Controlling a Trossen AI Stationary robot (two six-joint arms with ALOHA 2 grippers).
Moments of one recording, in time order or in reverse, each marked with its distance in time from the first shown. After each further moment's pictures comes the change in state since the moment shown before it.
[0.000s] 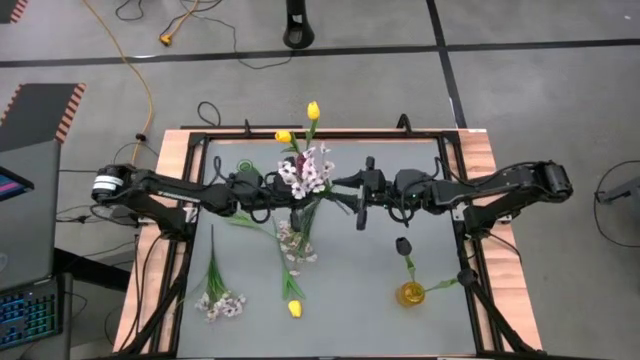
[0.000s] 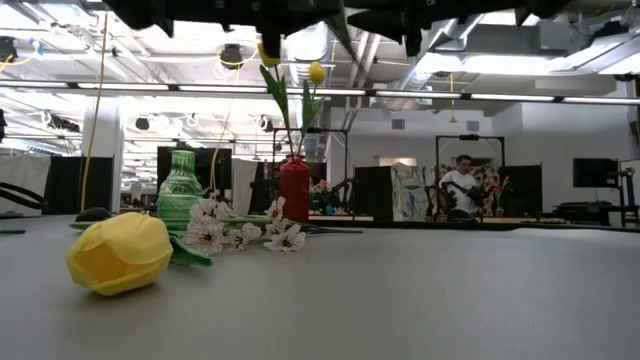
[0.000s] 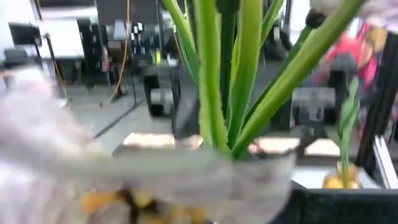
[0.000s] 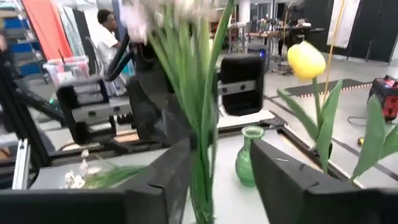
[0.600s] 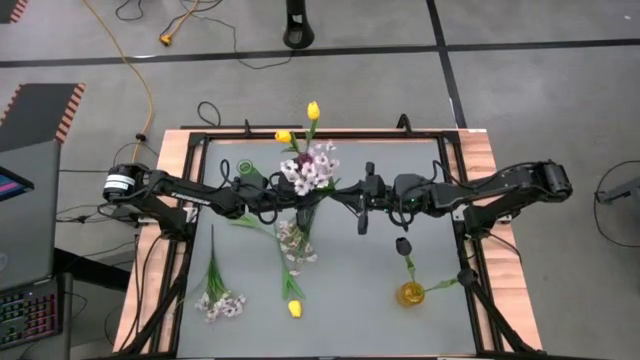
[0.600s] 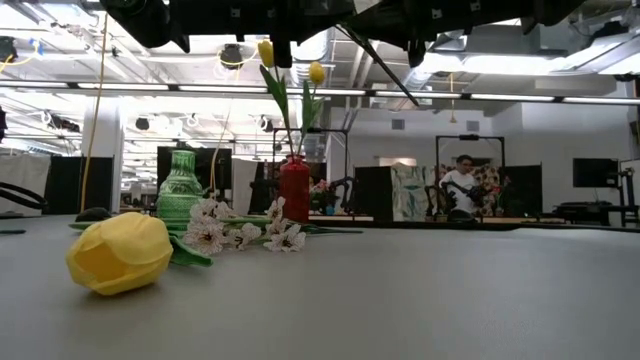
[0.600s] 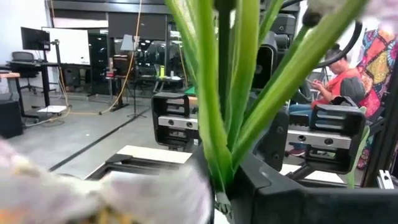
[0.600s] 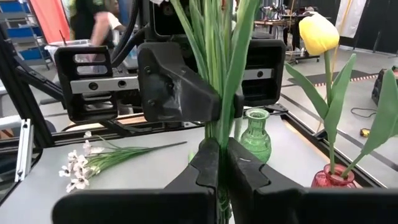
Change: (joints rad) left arm -0.001 0.109 -0.001 0.193 -0.026 -0.070; right arm 0.013 0.003 -0.045 -0.001 -0.003 -0.002
